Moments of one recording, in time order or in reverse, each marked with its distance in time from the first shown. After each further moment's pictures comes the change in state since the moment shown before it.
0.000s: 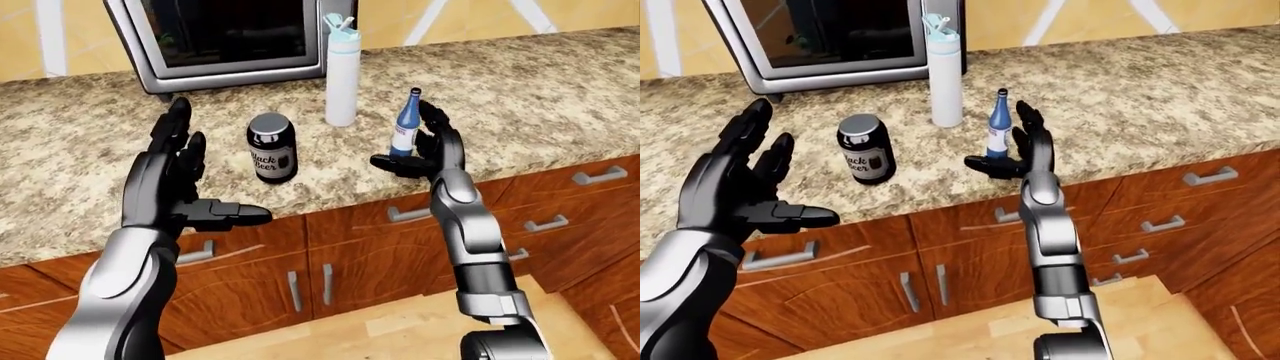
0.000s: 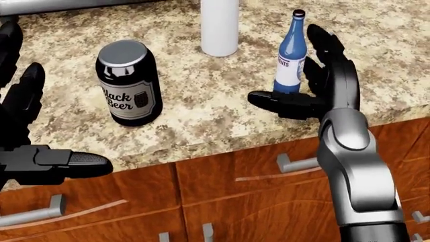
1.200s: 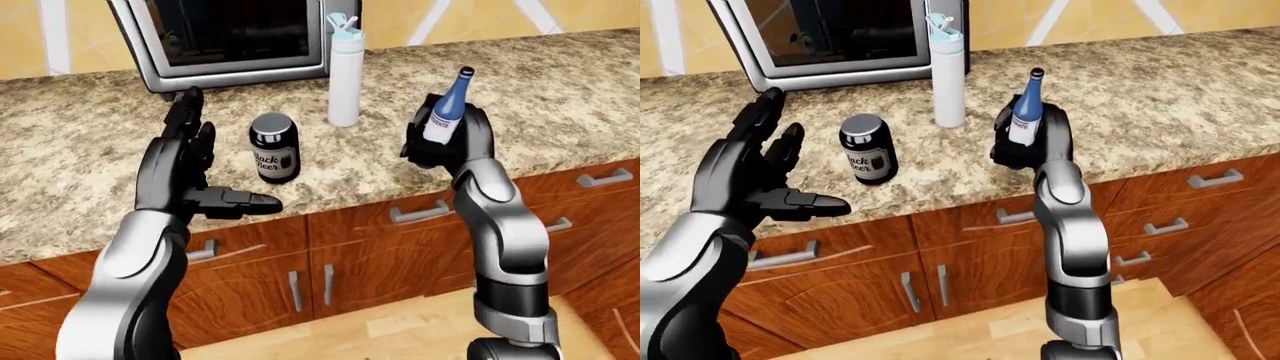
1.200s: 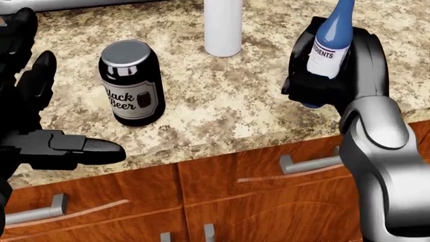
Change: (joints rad) left arm -0.080 0.020 -0.058 0.042 0.011 0.030 0.030; right arm 0.043 -0.025 -0.024 -0.436 0.029 0.310 0.060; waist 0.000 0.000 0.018
